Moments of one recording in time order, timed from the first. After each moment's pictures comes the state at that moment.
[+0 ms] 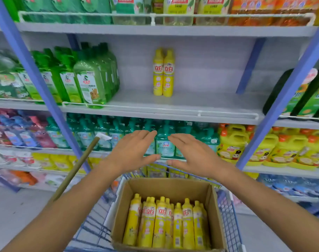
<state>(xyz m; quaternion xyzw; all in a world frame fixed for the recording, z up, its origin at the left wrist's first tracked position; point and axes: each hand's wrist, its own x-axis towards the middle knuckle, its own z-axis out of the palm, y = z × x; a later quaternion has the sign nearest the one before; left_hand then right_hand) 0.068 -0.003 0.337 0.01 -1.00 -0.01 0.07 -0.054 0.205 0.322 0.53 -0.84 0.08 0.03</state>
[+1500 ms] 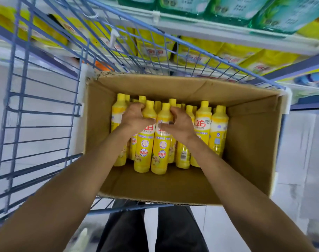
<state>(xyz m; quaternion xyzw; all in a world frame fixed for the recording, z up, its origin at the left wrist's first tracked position) 0.008 -0.039 -0.152 0.36 -0.79 -0.43 -0.25 -0.061 0.136 -0.160 0.08 -0.86 0.33 -0.38</state>
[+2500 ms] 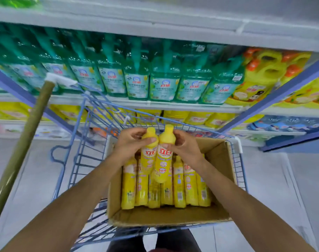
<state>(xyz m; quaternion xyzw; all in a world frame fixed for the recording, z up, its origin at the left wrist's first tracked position) 0.009 -0.063 0.046 0.23 -0.69 -0.69 0.00 -0.078 0.145 0.024 0.11 -0.77 0.56 -0.27</state>
